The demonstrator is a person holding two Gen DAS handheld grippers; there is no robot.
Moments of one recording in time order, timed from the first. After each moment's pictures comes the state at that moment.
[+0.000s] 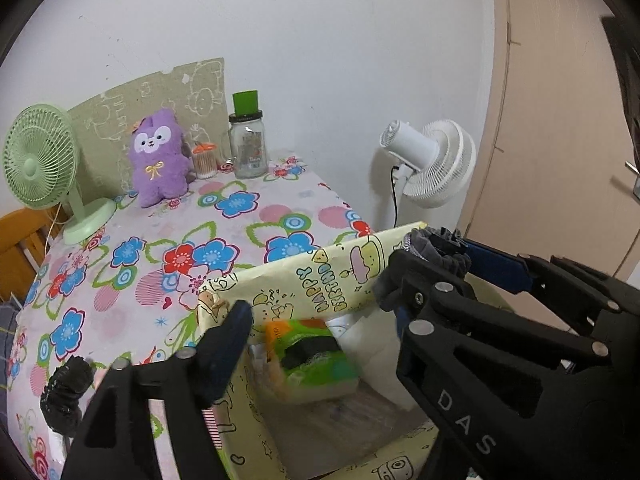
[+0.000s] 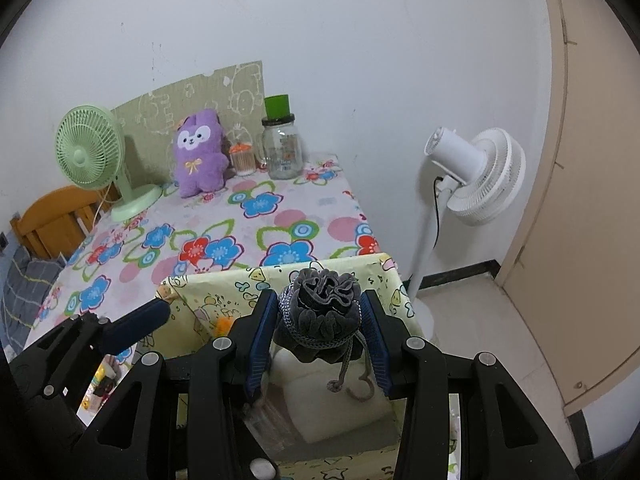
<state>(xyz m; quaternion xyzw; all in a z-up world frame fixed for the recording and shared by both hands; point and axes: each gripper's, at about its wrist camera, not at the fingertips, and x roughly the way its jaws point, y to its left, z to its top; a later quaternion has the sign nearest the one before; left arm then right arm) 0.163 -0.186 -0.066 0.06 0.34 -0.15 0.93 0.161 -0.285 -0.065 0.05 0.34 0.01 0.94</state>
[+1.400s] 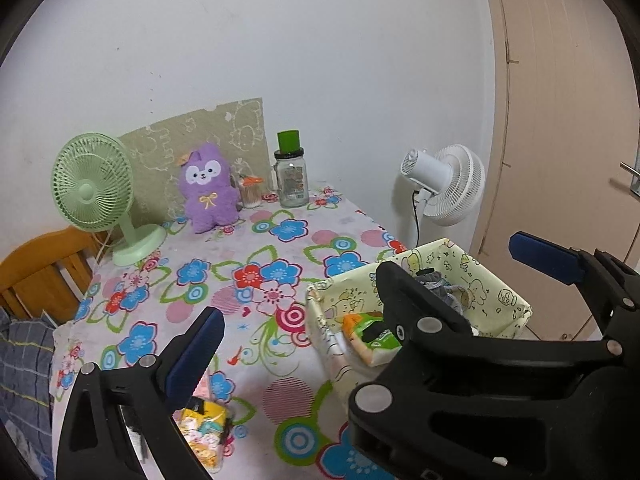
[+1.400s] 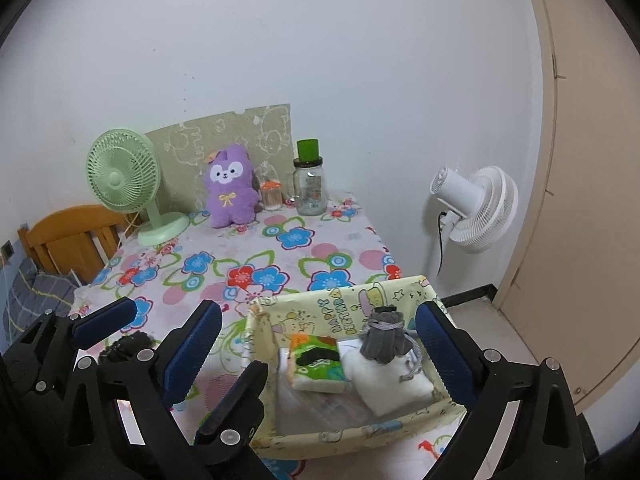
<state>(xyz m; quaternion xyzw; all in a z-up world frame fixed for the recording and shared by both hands) 0.109 -0.113 -0.016 0.08 0.29 -0.13 0.95 0.103 -0.215 -0.013 0.04 0.28 0.00 0.96</state>
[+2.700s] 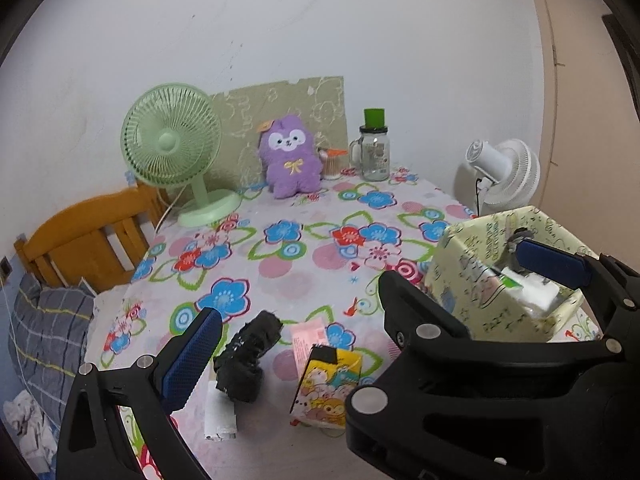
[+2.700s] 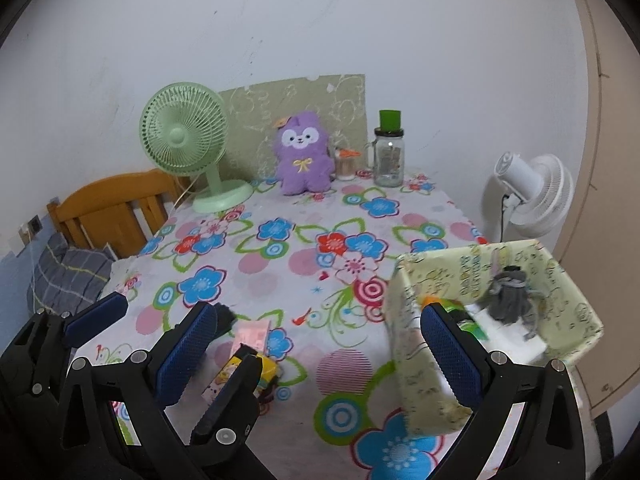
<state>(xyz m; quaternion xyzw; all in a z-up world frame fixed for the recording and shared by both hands) 0.100 0.004 -0.050 0.07 0.30 -0.05 0.95 0.107 -0.092 -0.047 0.04 0.31 0.06 0.95</state>
